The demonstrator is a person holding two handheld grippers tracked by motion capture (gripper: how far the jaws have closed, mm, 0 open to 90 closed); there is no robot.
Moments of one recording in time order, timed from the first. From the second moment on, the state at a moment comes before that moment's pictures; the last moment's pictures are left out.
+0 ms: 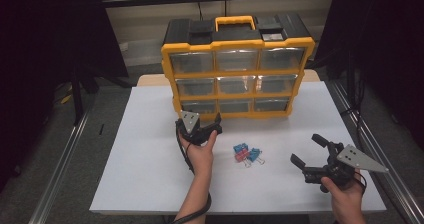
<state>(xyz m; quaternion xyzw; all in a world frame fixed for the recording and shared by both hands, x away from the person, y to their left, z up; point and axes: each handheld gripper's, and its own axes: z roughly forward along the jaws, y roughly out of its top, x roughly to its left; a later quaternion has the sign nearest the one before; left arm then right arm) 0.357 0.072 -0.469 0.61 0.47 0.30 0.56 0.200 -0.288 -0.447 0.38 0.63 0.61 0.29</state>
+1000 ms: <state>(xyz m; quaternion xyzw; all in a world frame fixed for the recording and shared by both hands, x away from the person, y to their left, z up) 0.374 0.070 -0.473 0.56 0.51 0.27 0.60 0.201 -0.289 -0.447 0.37 0.63 0.61 0.29</state>
